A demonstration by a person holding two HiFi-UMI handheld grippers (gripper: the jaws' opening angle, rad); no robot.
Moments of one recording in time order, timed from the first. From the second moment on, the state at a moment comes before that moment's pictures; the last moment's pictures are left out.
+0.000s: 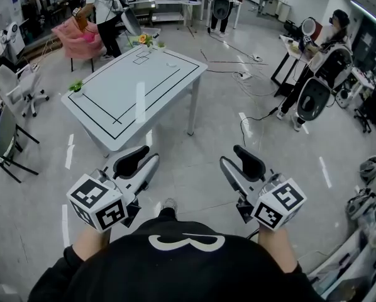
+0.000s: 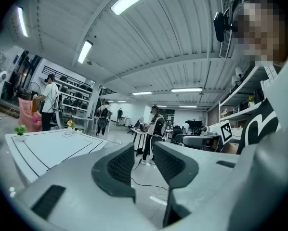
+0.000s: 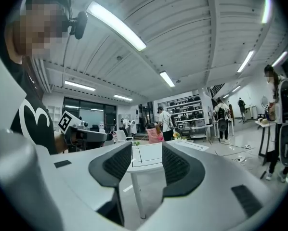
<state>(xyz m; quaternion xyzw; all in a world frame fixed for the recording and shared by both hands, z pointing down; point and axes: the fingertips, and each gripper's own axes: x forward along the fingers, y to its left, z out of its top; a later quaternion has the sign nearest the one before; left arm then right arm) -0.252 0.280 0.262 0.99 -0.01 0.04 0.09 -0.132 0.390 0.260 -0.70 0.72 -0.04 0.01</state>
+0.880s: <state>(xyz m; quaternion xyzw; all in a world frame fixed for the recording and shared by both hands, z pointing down) -0.153 0.147 0.301 0.99 -0.03 0.06 0.11 -0.035 0.278 0.305 -0.71 0.70 -0.08 -0.02</state>
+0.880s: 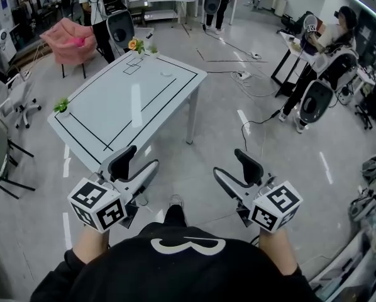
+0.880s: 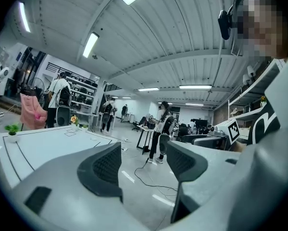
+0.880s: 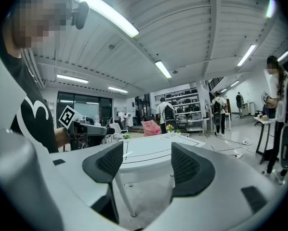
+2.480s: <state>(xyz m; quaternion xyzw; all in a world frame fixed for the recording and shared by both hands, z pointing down) 0.114 -0.185 0.396 0.97 -0.07 0.15 0.16 0.214 -0.100 0.394 -0.64 0.74 -0.19 -0.10</state>
